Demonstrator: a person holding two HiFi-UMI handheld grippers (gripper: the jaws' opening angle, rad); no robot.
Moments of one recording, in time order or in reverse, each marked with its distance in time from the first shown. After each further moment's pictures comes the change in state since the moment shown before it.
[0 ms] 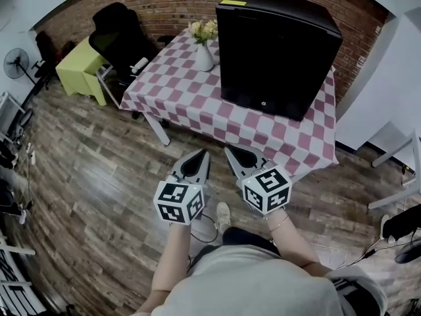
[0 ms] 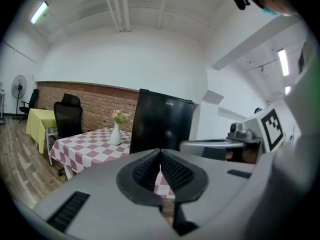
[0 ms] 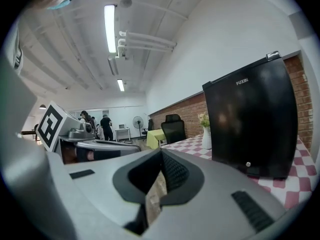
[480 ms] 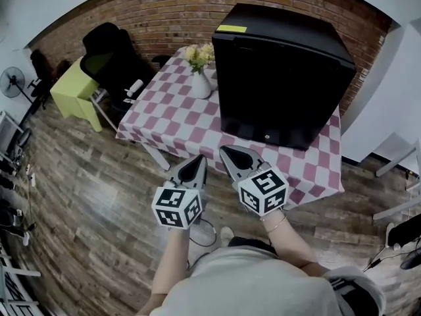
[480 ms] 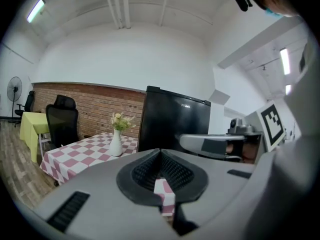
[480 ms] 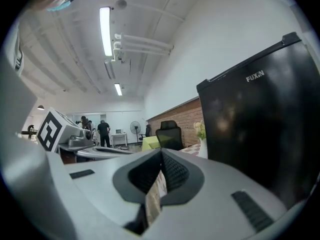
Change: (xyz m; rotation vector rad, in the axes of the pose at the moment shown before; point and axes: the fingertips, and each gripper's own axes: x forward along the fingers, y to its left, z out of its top) left arm 0.111 0.076 0.058 0.025 -0.010 -0.014; right arm 0.105 -0.090 0.063 -0.007 -0.069 -0.010
